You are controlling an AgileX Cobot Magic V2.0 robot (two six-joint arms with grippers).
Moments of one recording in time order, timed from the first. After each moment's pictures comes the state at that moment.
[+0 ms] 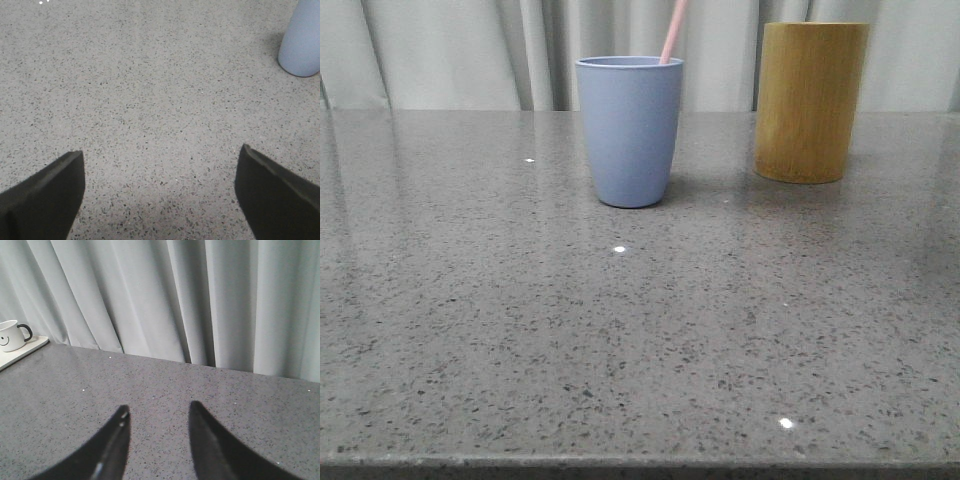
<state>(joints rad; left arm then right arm) -0.11 0.67 -0.62 -0.29 0.63 0.20 0.55 1.37 -1.11 -0.03 -0.12 0.30</state>
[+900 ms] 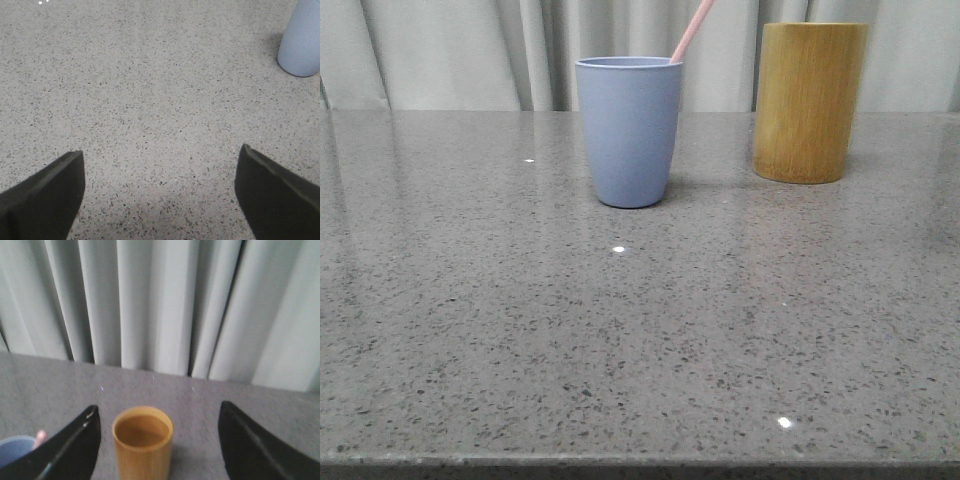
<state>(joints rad) -0.11 0.67 -0.62 -0.29 0.63 0.20 0.28 0.88 -1.03 -0.20 0.36 0.26</state>
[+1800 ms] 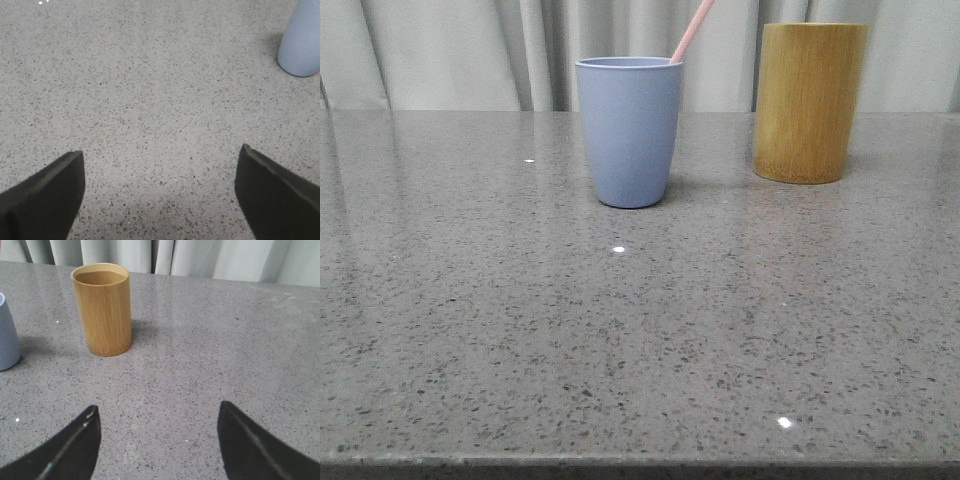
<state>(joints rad) -0.11 0.67 -0.62 -0.29 0.63 0.20 0.28 0.34 -0.60 -0.25 0.67 0.30</state>
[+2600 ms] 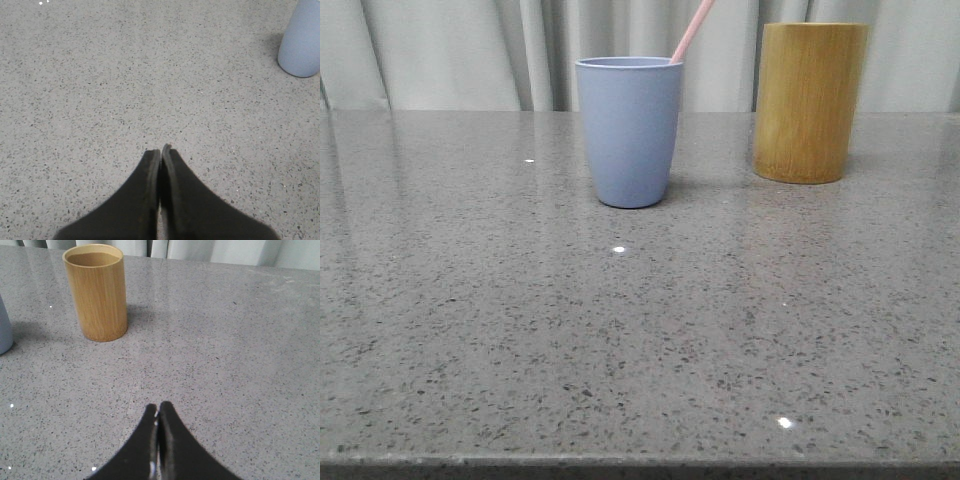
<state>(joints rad) -0.11 0.67 -0.62 -0.29 0.63 0.20 0.28 0.34 -0.60 -0.25 0.72 0.30</state>
